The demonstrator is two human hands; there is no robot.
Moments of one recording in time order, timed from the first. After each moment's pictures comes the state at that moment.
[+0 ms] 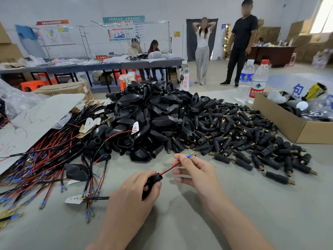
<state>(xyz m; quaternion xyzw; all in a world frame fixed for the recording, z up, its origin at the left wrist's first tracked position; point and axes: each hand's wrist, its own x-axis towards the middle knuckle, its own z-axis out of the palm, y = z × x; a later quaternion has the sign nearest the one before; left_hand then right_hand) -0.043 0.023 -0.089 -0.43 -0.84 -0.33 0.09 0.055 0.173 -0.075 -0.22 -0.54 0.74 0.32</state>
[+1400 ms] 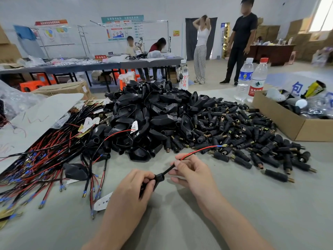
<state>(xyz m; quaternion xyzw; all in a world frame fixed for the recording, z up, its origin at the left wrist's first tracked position) -0.059 0.023 -0.099 -0.48 -0.78 -0.39 0.08 0.049 0.172 -0.084 -0.23 -0.54 0.74 0.32</state>
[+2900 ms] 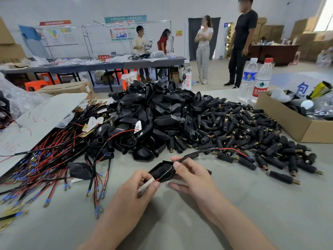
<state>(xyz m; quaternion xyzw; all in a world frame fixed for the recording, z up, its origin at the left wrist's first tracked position) -0.066 0.014 -0.095 -0.45 -0.77 -0.44 -0.04 0.052 0.164 -0.086 -0.20 -0.54 0.77 0.26</state>
